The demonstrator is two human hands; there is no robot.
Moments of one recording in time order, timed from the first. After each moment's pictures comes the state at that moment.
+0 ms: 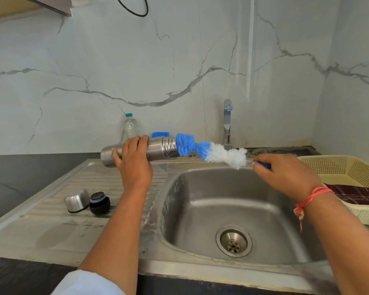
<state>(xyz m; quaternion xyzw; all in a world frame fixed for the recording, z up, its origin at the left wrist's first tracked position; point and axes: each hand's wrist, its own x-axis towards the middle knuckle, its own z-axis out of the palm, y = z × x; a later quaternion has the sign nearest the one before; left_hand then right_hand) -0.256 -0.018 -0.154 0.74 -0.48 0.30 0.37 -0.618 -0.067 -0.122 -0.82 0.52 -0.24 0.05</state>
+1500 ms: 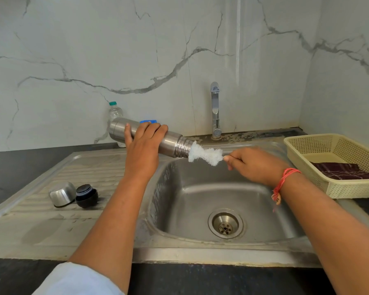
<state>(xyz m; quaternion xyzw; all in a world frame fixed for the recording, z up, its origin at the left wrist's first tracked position) -0.291 -0.027 -0.148 0.64 -0.64 0.33 0.27 -0.594 -0.081 -0.147 -0.87 0.44 -0.18 0.11</state>
